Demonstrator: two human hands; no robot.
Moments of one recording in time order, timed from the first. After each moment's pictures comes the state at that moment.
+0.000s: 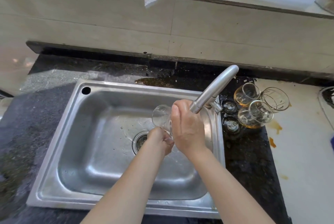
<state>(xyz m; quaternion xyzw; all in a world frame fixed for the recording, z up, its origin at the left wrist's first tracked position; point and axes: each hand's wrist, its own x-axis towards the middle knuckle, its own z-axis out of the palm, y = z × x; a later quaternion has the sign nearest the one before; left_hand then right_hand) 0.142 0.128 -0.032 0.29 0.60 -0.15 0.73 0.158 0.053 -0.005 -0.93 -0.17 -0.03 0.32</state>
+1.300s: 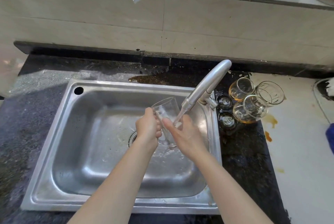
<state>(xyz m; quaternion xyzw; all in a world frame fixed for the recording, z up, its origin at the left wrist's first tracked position) 0.151 0.139 -0.019 0.43 0.52 -0.06 0.73 0.148 0.021 -0.019 -0.89 0.00 0.26 0.38</state>
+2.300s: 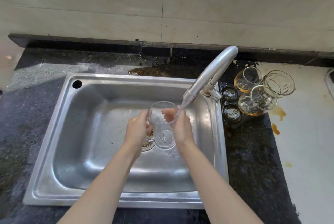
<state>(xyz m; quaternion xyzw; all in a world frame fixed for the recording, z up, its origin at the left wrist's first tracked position) 0.117 0.159 -0.040 0.60 0.39 -0.05 0.69 0.148 0.055 -0.050 -0.71 0.16 0.21 0.66</state>
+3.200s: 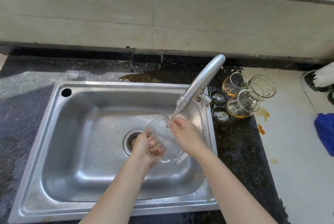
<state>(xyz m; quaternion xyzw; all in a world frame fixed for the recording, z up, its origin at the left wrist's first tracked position) 0.114 0.137 -0.067 0.22 0.52 -0.20 0.80 0.153 0.018 -0.030 -0.86 0.03 0.30 0.42</state>
